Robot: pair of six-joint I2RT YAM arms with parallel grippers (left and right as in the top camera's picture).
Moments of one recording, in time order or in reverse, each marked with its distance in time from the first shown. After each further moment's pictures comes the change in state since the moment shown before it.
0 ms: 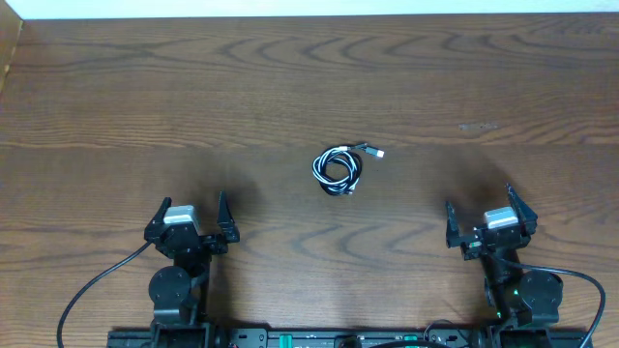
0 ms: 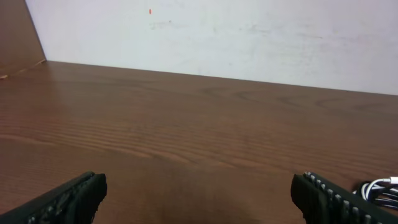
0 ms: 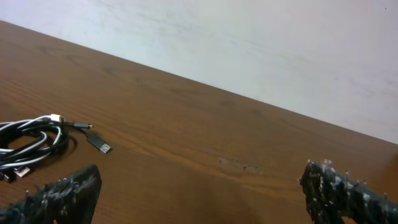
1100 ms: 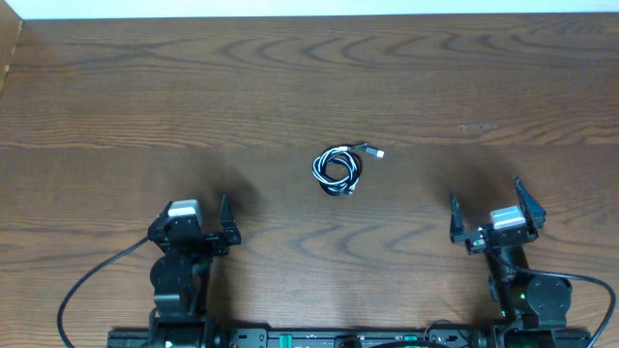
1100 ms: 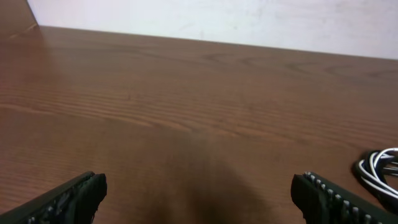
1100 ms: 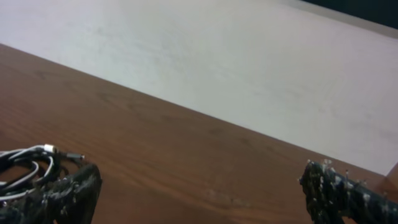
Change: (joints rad) left arm 0.000 0.162 0.064 -0.047 0.000 0.000; right arm 0.000 0.076 0.066 0.111 -0.006 -0.023
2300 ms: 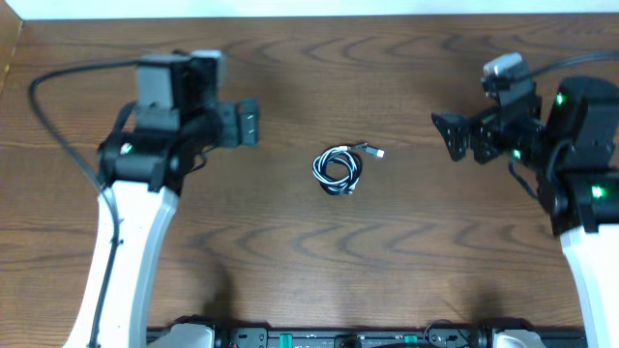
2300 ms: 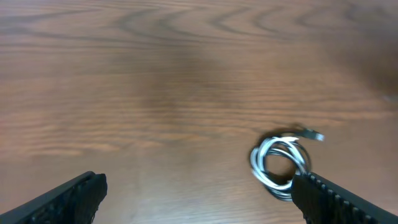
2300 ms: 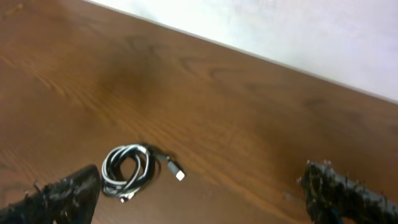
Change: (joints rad) left arm -0.137 1.172 1.330 -0.730 0.175 0.008; right arm 0.000 1.102 1.130 -0.656 -0.299 0.052
